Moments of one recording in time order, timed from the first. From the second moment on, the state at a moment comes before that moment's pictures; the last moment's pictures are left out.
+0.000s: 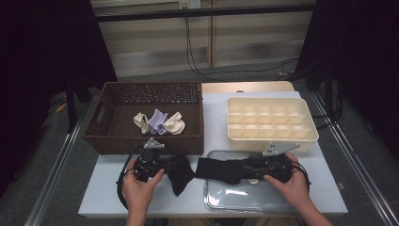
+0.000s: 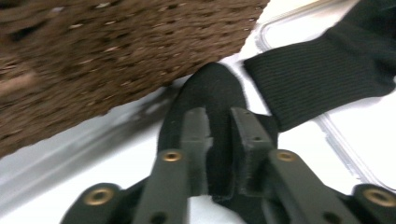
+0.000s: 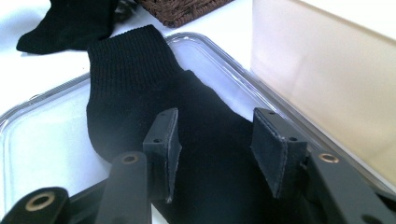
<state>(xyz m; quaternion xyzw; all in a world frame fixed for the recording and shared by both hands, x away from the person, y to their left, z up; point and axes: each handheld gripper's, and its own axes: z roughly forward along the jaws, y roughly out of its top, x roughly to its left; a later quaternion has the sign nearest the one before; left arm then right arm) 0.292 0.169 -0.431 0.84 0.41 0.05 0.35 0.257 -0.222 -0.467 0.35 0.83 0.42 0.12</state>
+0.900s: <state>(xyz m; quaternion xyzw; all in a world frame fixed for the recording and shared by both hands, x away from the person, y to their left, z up) 0.306 0.203 -0.464 0.81 0.49 0.05 0.31 0.255 -0.220 -0.466 0.35 0.83 0.43 0.12</state>
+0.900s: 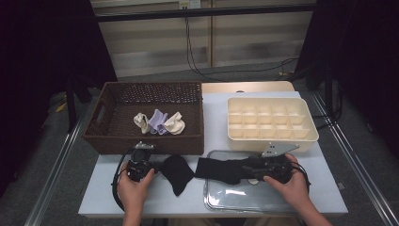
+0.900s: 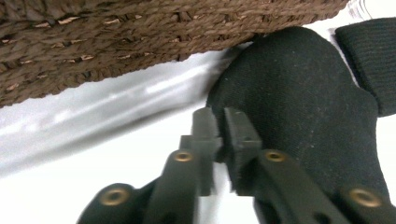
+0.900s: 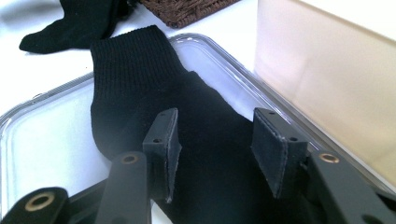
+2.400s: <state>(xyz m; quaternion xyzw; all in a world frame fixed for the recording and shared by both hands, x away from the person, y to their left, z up) 0.291 0.097 -0.433 0.87 0.35 0.01 0.34 0.250 -0.217 -0.467 0.35 0.82 0.43 0.11</state>
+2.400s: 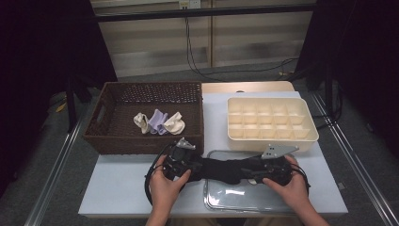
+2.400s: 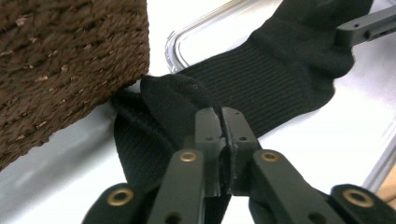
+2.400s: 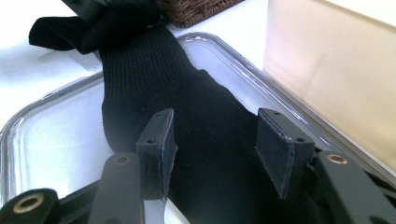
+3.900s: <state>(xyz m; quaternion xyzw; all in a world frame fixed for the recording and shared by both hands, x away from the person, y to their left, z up) 0.295 0.097 -0.450 0.89 0.35 0.02 0.30 0.250 -0.213 -0.471 0.35 0.83 0.42 0.11</state>
